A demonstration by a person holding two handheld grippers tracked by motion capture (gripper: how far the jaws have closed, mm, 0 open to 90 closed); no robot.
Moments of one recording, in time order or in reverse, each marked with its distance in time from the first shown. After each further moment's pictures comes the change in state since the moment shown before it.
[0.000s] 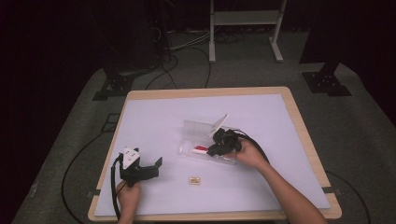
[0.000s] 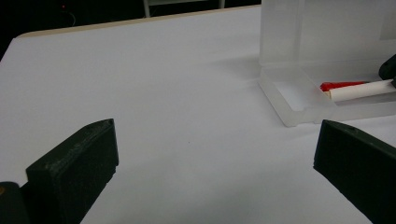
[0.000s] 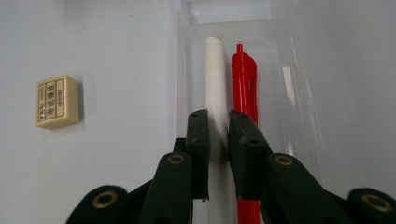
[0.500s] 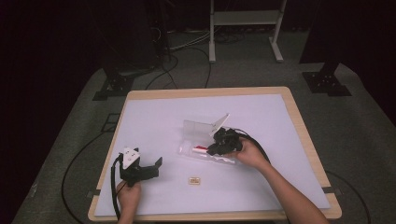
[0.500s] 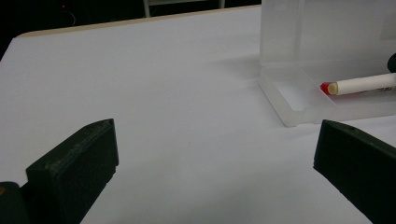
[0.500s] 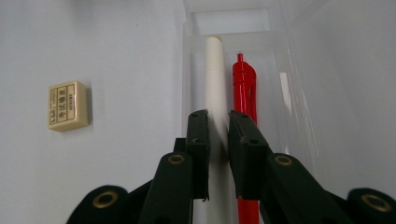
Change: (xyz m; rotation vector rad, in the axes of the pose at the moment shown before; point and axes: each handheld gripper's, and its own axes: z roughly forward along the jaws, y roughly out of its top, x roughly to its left) left arm 0.000 0.000 0.000 -0.001 0.000 -0.001; right arm 0.003 0.002 -0.008 -0.018 -0.009 -0.016
